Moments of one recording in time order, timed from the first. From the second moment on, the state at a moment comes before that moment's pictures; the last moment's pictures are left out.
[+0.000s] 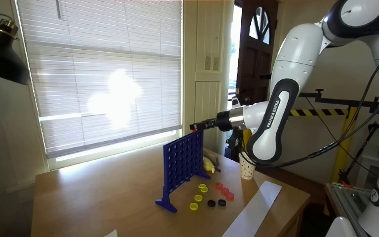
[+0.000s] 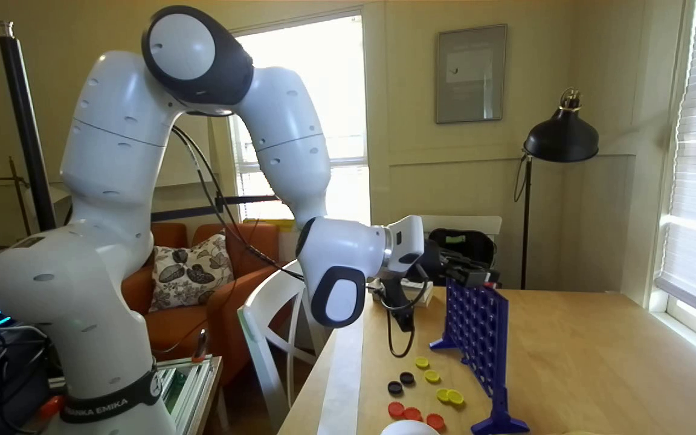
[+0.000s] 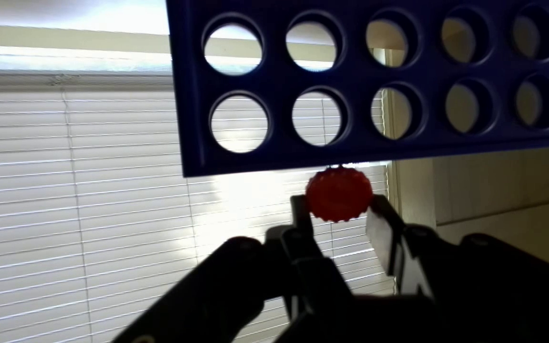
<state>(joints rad) -0.04 0.41 0.00 -2.51 -0.04 4.21 0.09</state>
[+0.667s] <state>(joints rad) -0.04 0.41 -0.01 -2.51 -0.03 4.21 0.09</state>
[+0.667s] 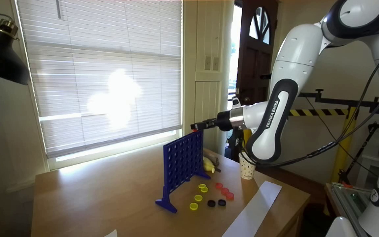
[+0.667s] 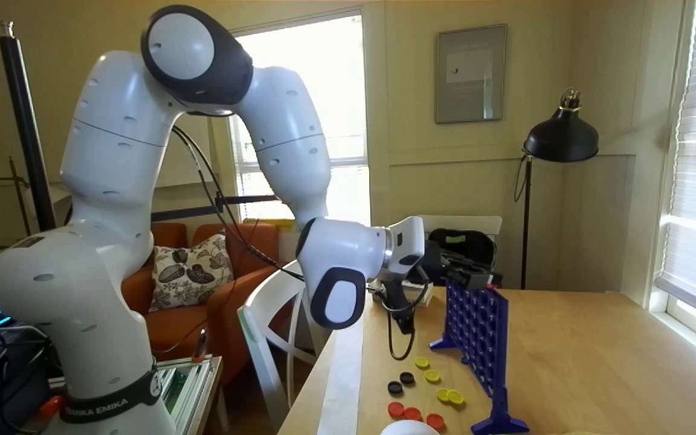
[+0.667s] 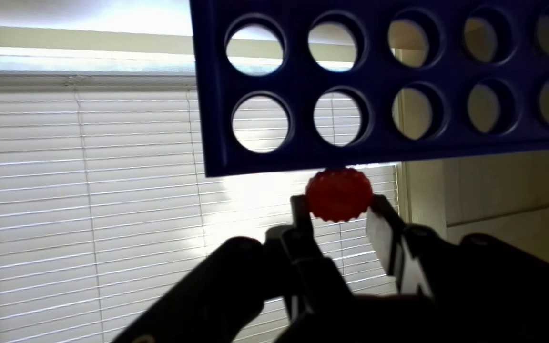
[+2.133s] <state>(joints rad) -0.04 0.42 -0.01 -2.50 -0.03 4.21 0.09</state>
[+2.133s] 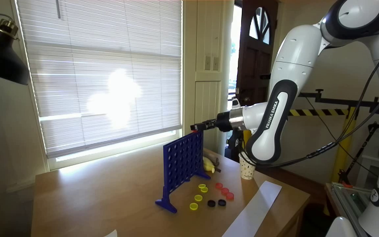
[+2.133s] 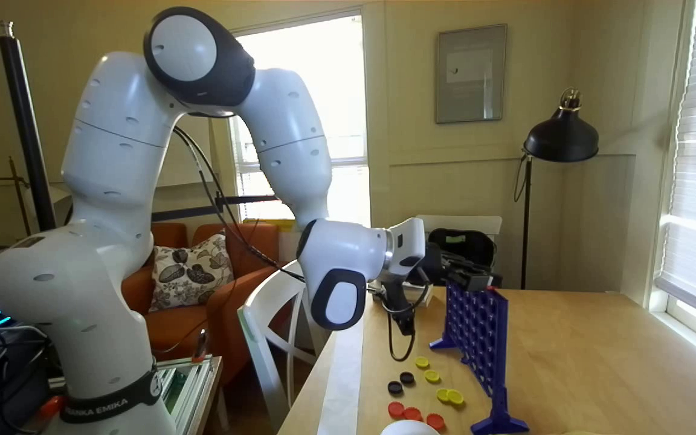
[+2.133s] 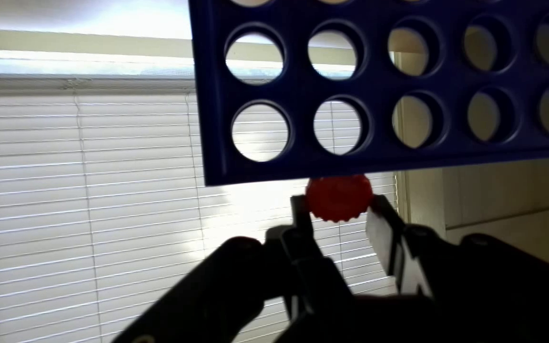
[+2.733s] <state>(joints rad) -0.03 0.42 -0.01 -2.50 -0.03 4.21 0.07</state>
